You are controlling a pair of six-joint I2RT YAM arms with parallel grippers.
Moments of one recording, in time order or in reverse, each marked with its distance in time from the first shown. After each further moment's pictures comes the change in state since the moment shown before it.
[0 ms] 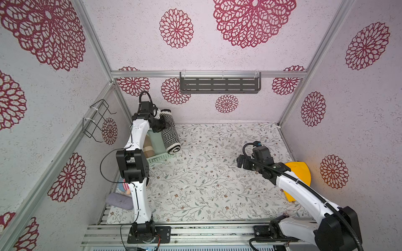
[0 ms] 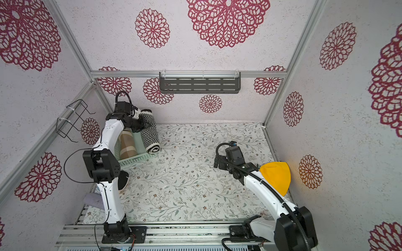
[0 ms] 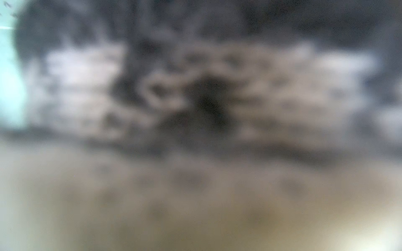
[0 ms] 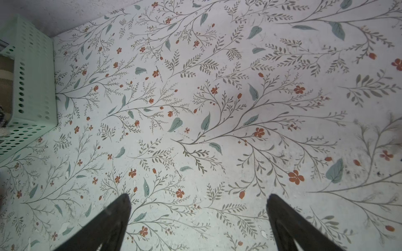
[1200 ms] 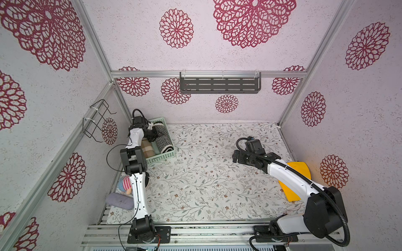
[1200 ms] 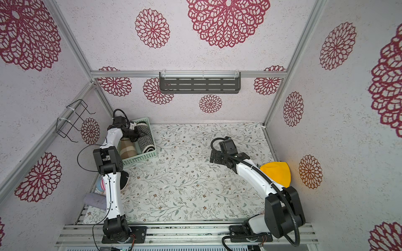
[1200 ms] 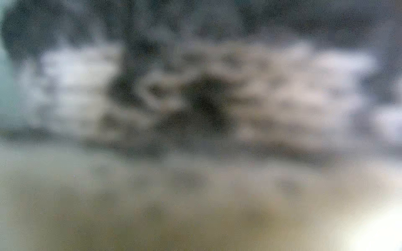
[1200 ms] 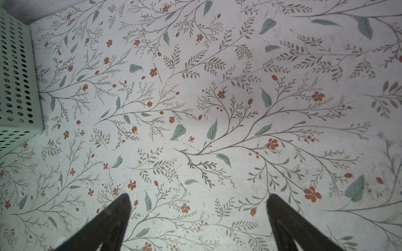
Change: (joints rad) left arm 0.145 0.457 0.266 0.063 0.196 -0.039; right arm 0.019 0.185 0.148 -0.042 0.000 0.011
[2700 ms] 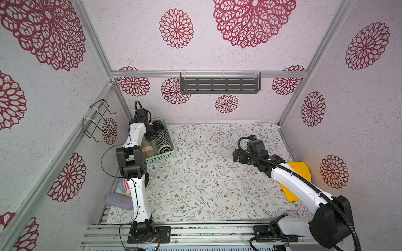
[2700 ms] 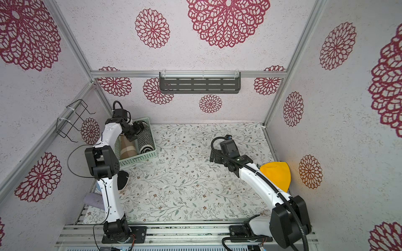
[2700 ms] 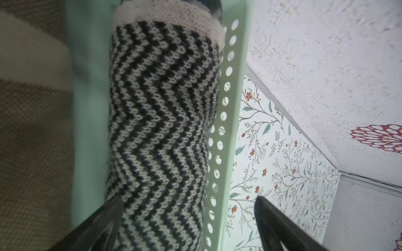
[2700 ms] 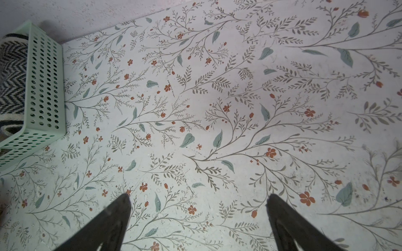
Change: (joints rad) left arm -0.086 -0.380 -0.304 -0.035 -0.373 -0.134; right arm 0.027 -0.107 -0.023 0.021 0.044 -0.012
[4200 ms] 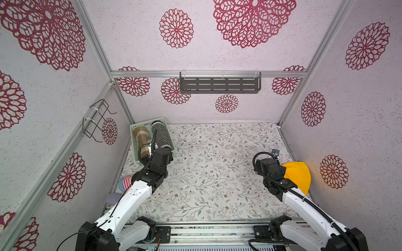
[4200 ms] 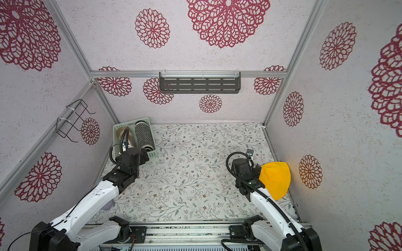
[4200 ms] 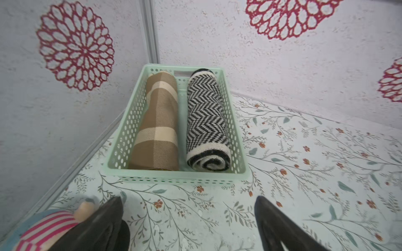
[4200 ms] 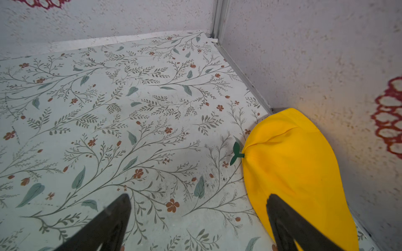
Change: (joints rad) left arm -0.505 -1.207 -1.380 0.665 -1.049 0.115; right arm -0.101 -0.336 -0.470 0.264 0.537 -0.164
